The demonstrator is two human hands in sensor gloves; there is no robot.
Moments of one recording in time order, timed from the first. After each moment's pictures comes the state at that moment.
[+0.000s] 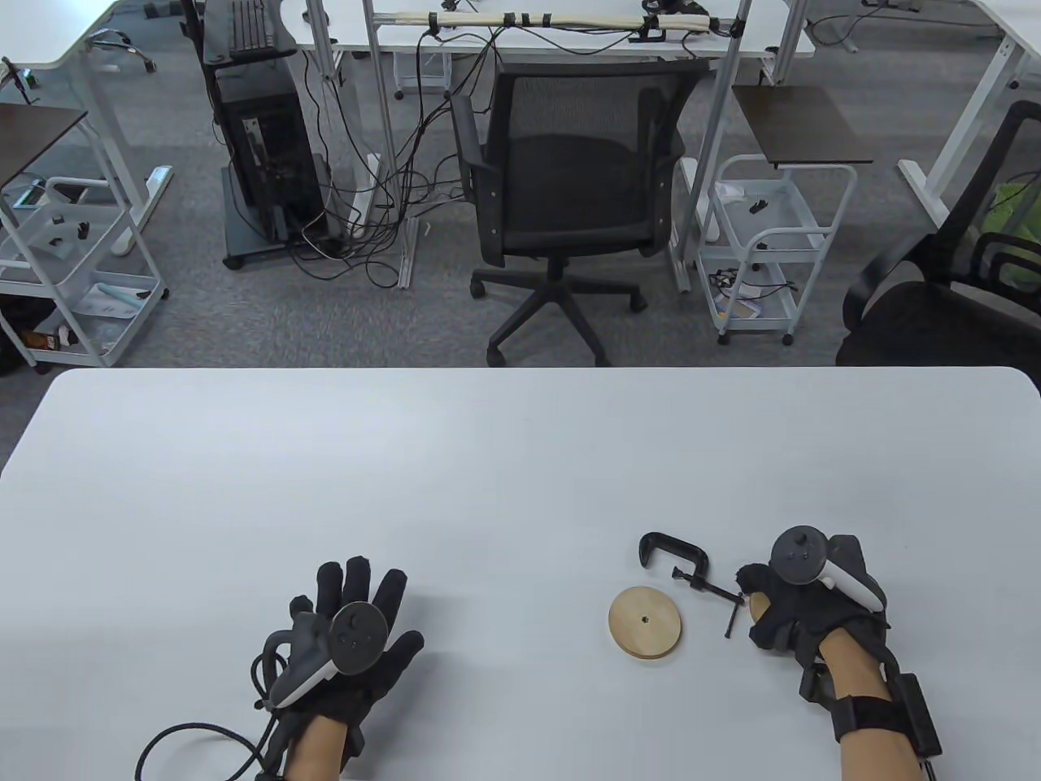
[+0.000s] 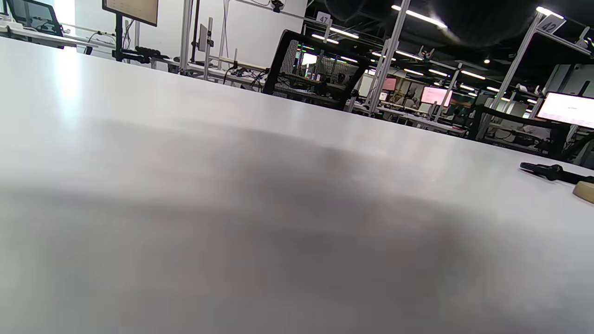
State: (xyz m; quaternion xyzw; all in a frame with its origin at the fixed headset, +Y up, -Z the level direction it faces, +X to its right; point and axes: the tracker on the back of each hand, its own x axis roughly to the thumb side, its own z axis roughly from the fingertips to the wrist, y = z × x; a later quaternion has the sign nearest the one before) left_hand -0.223 -0.781 -0.320 -0.04 -0.09 0.11 0.99; right_hand 0.329 -0.795 -0.408 0.03 0.21 0.97 0.15
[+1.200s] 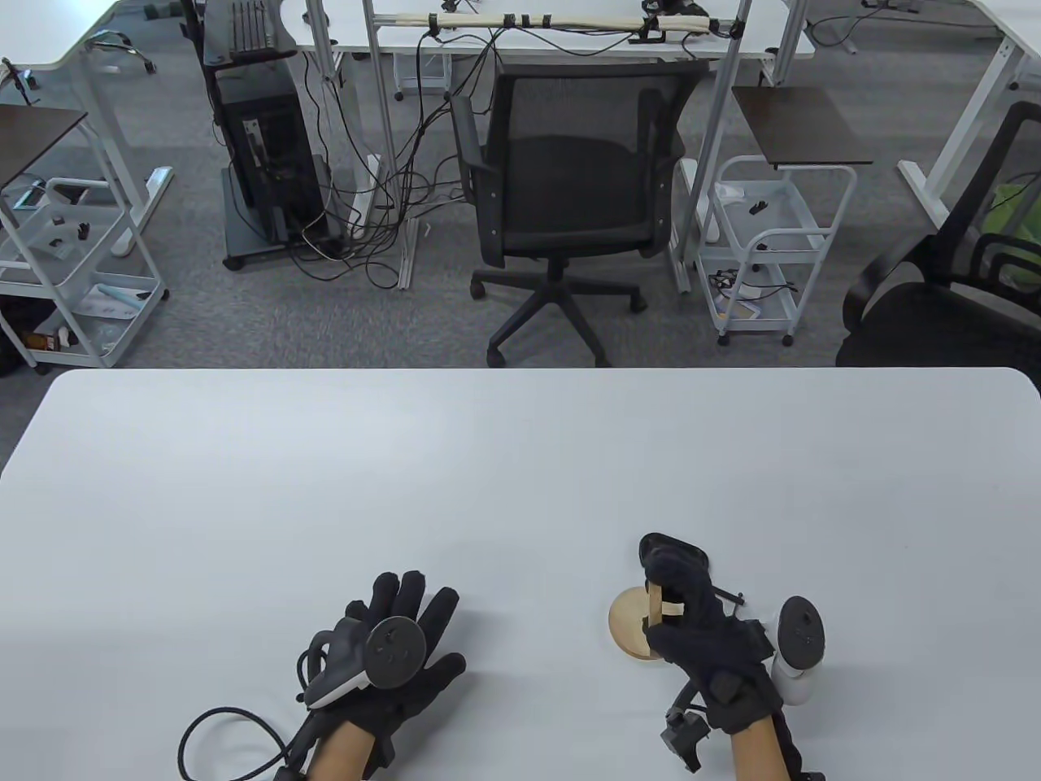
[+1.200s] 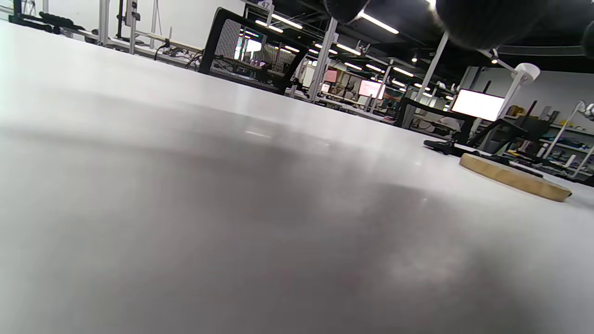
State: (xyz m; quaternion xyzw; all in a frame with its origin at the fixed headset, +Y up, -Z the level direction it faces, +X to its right) left_hand -0.177 -0.791 -0.317 -0.05 -0.19 0.13 0.97; right_hand 0.210 -0.755 -0.323 0.24 0.00 0.68 0.69
